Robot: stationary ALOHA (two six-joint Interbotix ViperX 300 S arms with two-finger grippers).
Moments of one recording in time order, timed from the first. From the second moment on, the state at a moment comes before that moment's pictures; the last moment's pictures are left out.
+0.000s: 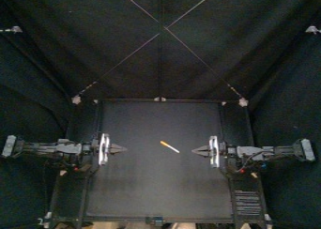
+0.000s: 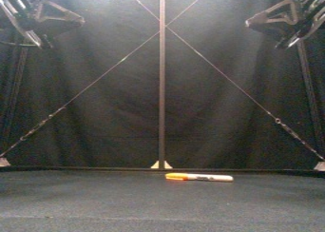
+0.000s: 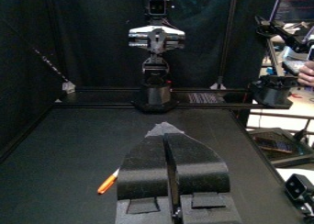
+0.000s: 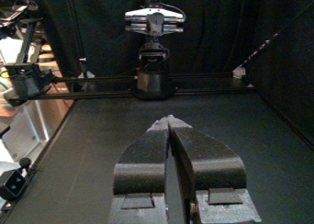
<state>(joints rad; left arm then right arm) 0.00 -0.96 1.19 0.00 -0.29 0.00 0.00 -0.96 1.17 0.00 -0.29 0.00</state>
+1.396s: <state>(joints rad) 0.11 -0.47 1.12 0.00 -0.30 0.00 -0.21 -0.04 0.92 0.19 -0.08 0.04</state>
